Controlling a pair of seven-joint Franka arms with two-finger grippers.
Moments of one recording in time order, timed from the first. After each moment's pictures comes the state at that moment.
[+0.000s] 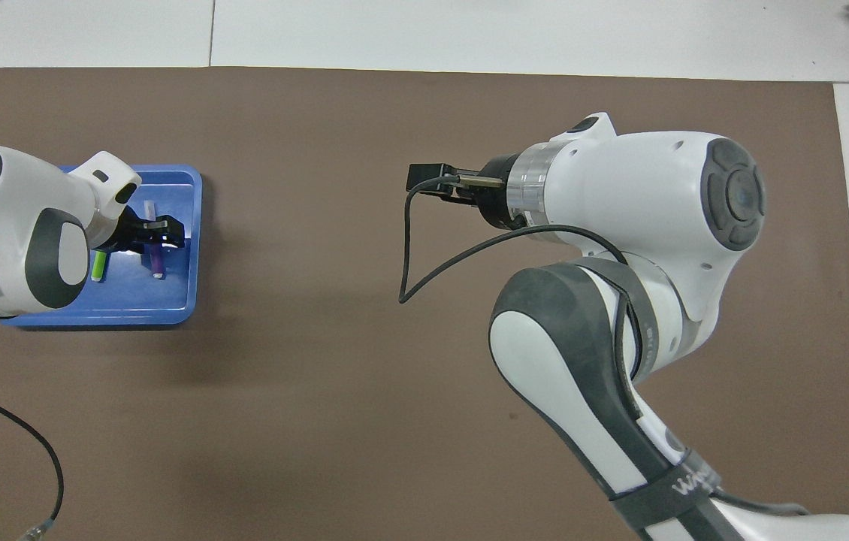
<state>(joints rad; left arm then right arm) 0.07 0.37 -0.09 -1.92 -0.08 2.28 -0.03 0.40 0.22 0.05 -1.68 0.45 2.35 0.34</state>
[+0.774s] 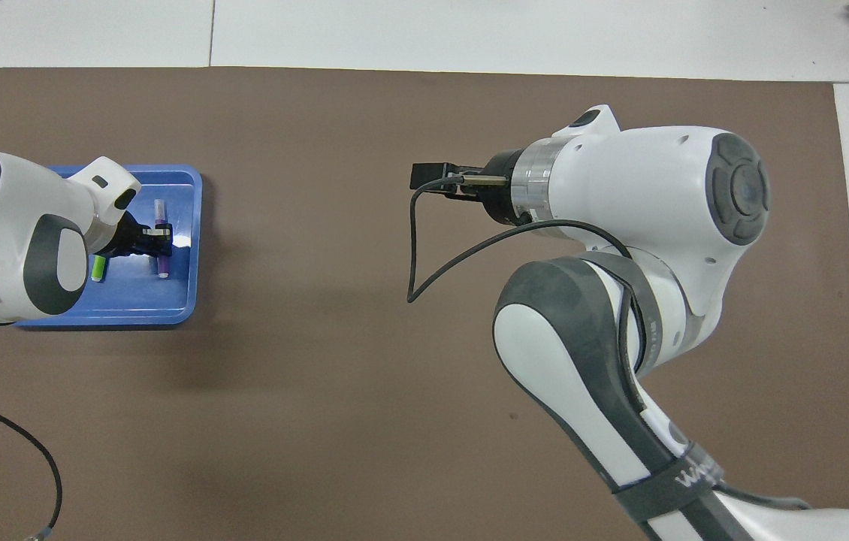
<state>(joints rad) 0.07 0.34 -0.09 -1.95 -0.08 2.29 -0.02 0.39 0.22 0.05 -1.67 0.45 2.35 0.28</state>
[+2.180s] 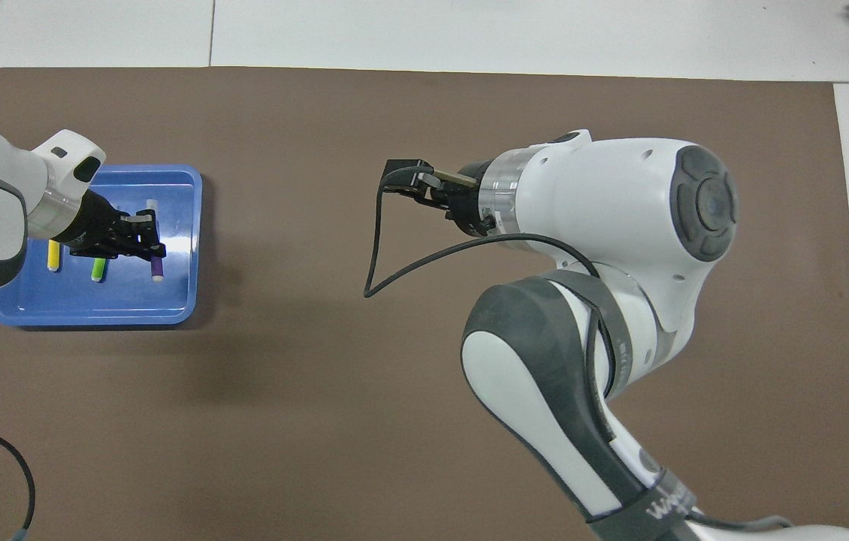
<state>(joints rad) 0.08 0.27 -0.08 -1.80 -0.25 1.91 -0.13 0.45 0.22 0.06 -1.66 0.45 2.37 0.58</state>
